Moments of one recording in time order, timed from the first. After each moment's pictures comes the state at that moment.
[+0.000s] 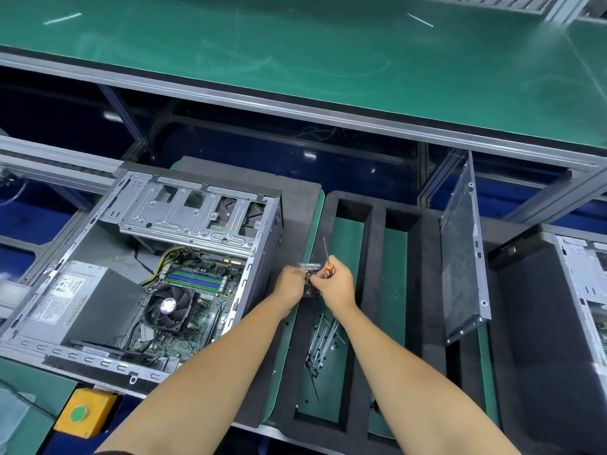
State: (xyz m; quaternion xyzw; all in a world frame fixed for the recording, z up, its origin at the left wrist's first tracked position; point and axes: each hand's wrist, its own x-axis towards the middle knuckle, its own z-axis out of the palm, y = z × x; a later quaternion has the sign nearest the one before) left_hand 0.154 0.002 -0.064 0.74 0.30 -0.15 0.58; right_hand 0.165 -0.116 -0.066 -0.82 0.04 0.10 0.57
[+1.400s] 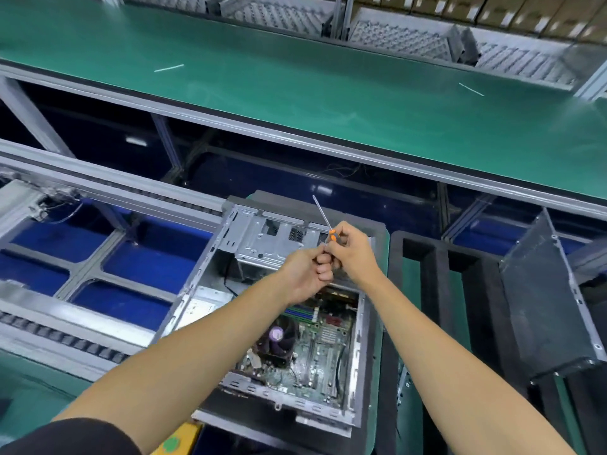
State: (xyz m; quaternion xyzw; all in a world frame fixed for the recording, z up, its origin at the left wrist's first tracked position) left_hand 0.148 0.204 0.080 0.31 0.22 -0.22 0.90; right_hand 0.202 0.078 0.066 -0.79 -0.12 0.09 0.59
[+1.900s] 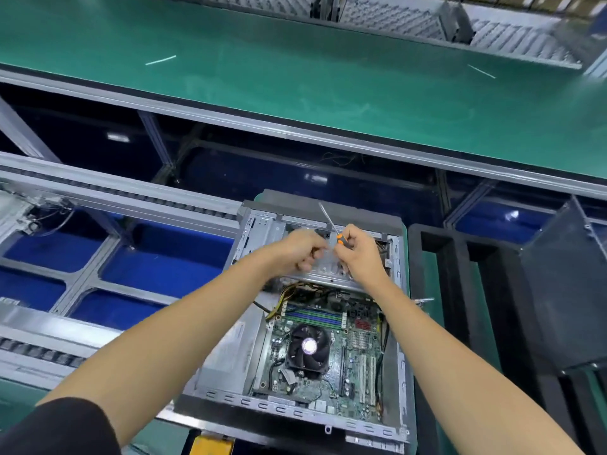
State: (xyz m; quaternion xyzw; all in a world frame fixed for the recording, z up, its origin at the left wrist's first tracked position) left_hand 0.193 0.302 0.084 0.71 0.09 -0.30 0.63; right_hand 0.206 0.128 0.043 -0.82 -0.08 0.06 0.57
